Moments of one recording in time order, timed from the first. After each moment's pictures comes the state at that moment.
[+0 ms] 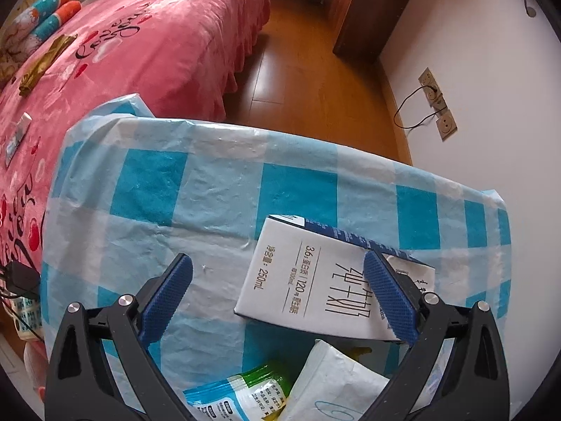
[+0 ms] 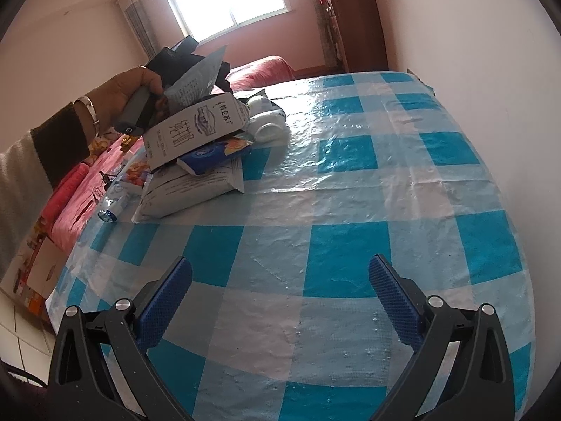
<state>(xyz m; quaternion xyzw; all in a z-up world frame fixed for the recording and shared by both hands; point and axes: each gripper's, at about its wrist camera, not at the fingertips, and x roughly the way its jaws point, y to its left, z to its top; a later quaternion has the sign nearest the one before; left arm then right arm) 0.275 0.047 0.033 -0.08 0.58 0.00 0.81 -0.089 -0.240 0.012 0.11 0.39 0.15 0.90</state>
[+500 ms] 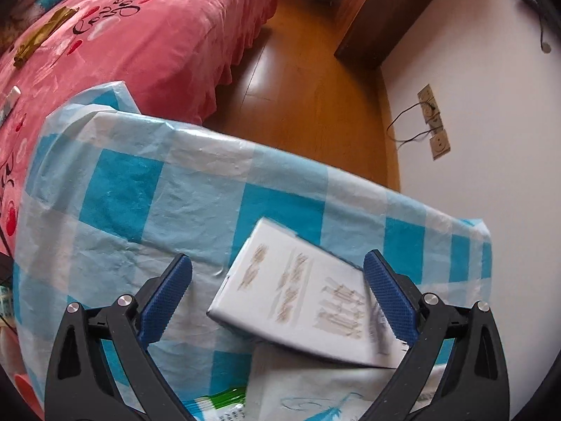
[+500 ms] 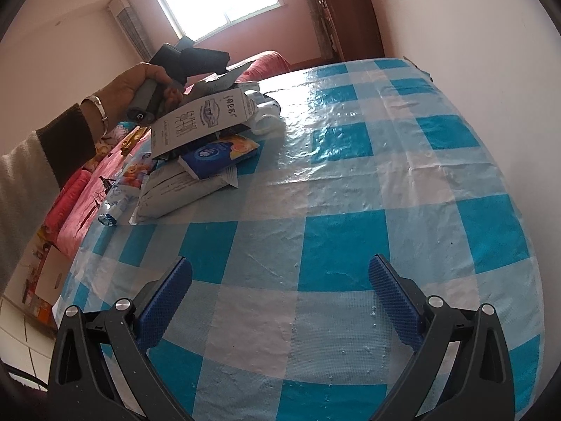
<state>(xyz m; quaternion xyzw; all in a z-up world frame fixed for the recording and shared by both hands) 0.301 0.047 0.027 -0.14 0.58 -0.01 0.80 -0.086 -0.245 0.005 0.14 0.41 0.15 0.89</state>
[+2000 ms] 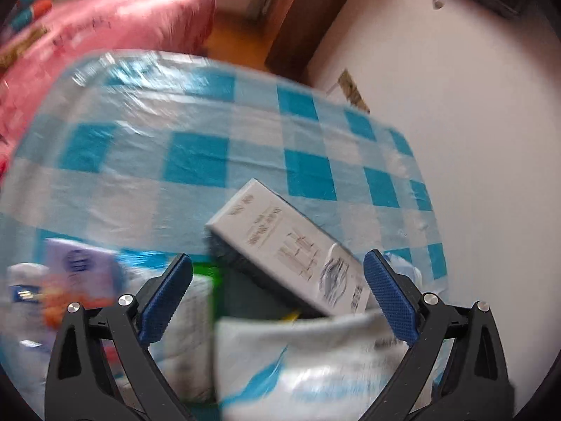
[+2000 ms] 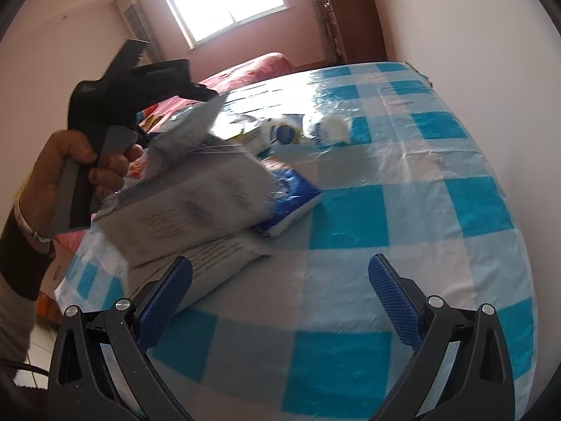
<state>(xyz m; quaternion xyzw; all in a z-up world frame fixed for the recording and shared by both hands) 0.085 0.021 0.053 -0.12 0.50 -0.13 0.85 -0.122 -0.240 0.014 0.13 0.40 0.16 0.89</state>
